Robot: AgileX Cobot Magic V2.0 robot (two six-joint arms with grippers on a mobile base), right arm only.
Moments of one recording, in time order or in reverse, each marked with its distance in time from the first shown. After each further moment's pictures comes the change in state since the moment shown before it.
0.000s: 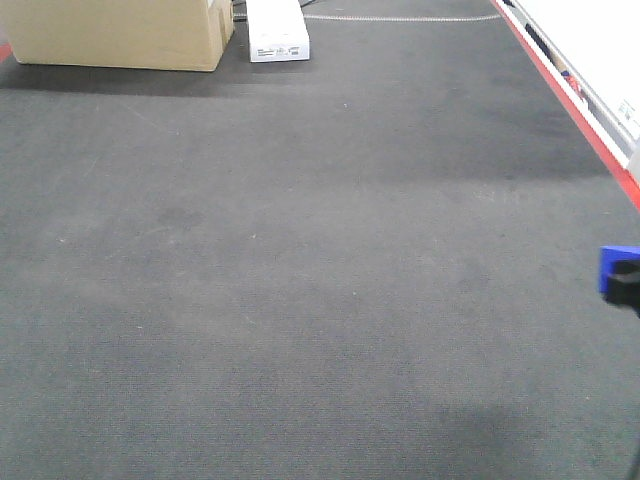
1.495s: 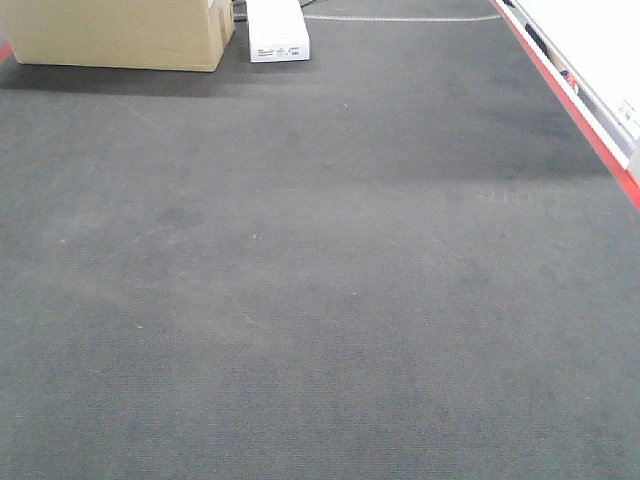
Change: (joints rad) arm 0.000 -0.826 0.306 0.048 -0.006 -0.092
